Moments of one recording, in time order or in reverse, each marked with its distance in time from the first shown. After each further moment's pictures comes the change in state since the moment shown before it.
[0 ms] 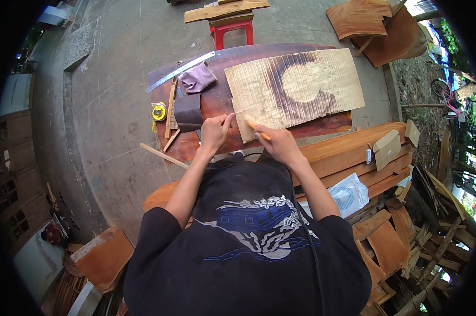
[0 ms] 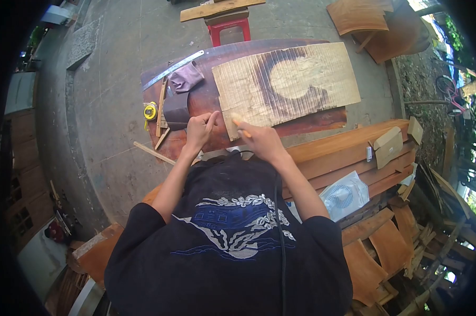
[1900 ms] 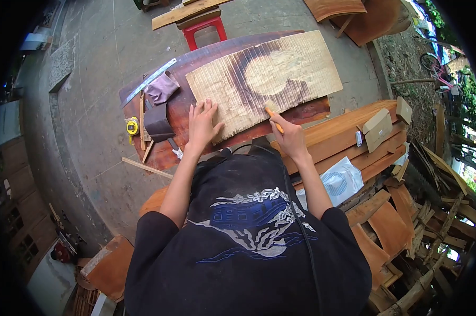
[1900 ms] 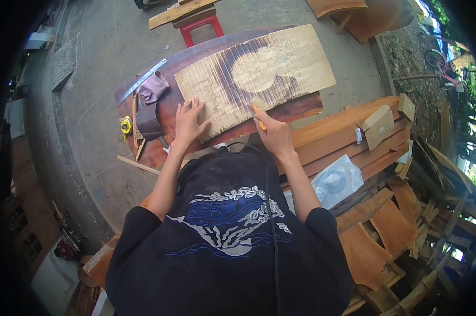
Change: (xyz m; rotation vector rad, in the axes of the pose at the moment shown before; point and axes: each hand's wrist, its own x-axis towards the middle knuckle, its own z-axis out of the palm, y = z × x) left_hand 0.028 0.031 0.055 0.544 -0.251 0.225; right_hand -0.060 0.084 -0.077 -0.197 0.270 0.132
